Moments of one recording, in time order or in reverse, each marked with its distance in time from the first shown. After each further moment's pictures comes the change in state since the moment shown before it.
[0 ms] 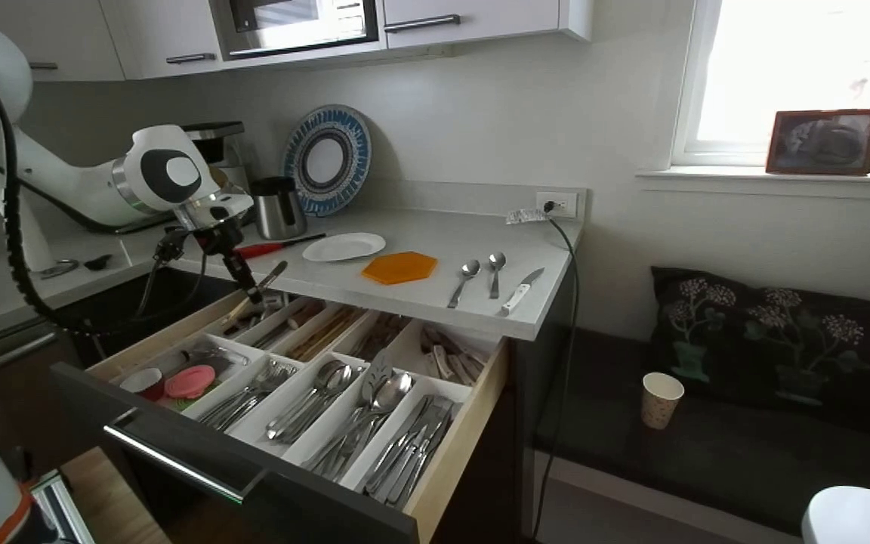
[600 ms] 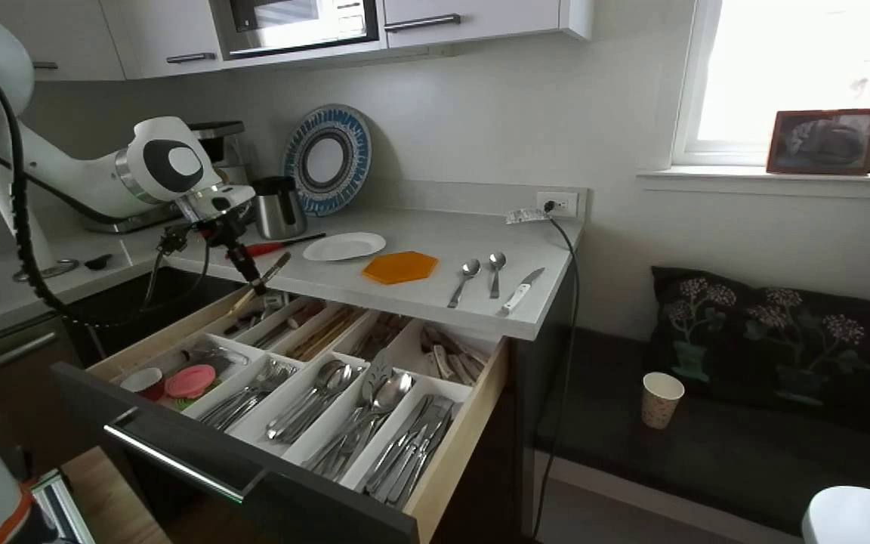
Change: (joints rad) arm -0.020 0.011 0.019 0.040 -0.032 -0.028 0.027
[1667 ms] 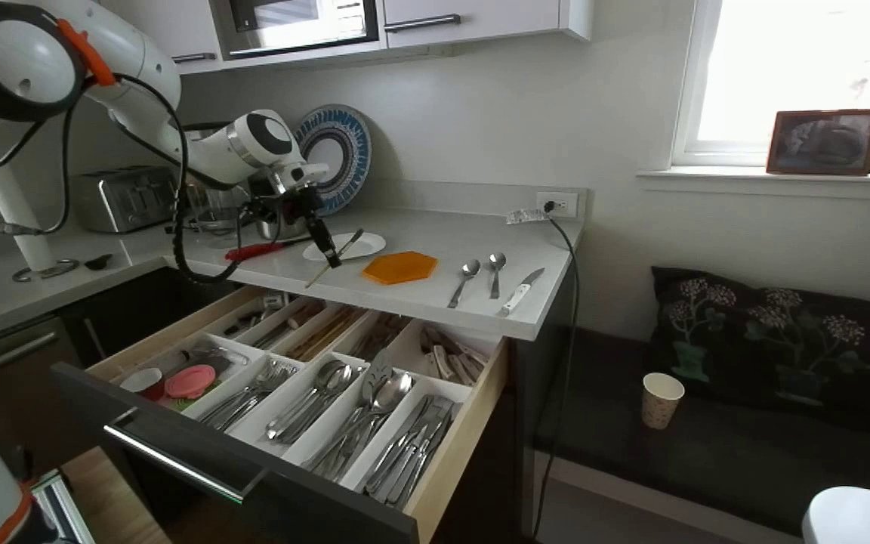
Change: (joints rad) arm 0.003 0.484 -0.092 0.689 -0.224 -0.530 0.214
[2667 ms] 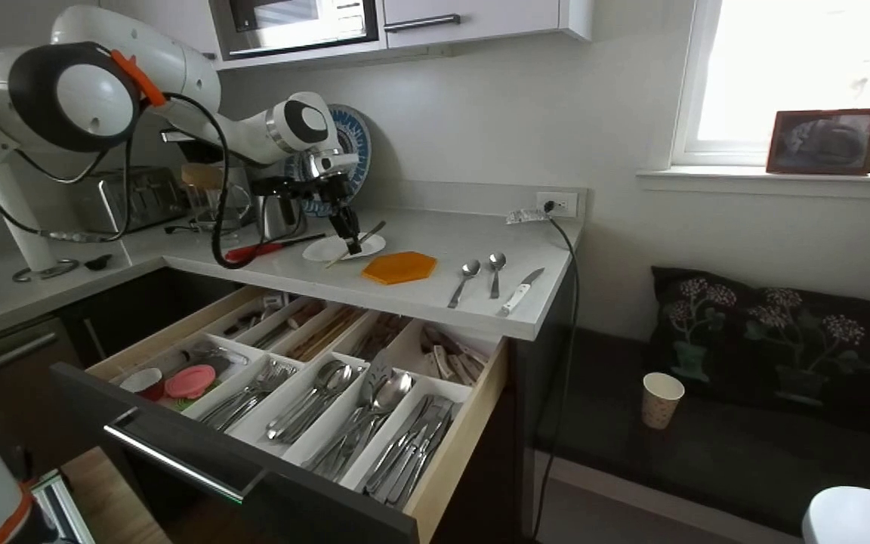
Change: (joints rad) arm 0.019 0.185 -0.107 0.341 0.207 -0.081 0.074
